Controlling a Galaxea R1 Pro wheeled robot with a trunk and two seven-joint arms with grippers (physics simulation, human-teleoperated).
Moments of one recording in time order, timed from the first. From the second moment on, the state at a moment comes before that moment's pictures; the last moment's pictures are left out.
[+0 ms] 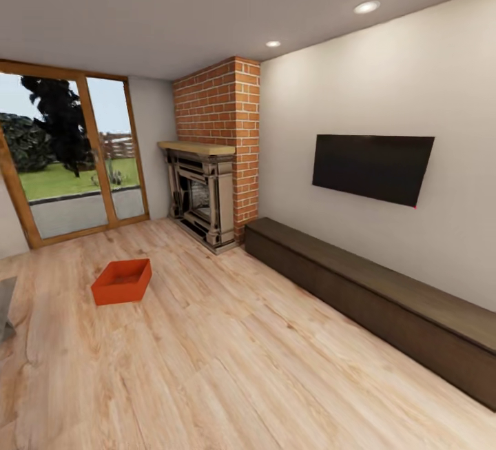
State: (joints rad) left arm -0.21 0.02 0.02 0.00 0.27 -0.01 0.07; right arm -0.16 -0.02 0.32 0.03 -0.26 -0.13 -0.02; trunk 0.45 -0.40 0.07
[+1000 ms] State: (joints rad) left arm -0.21 0.02 0.02 0.00 0.27 0.00 0.07; right arm -0.16 -0.02 0.31 0.03 -0.26 -0.13 -0.02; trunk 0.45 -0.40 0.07
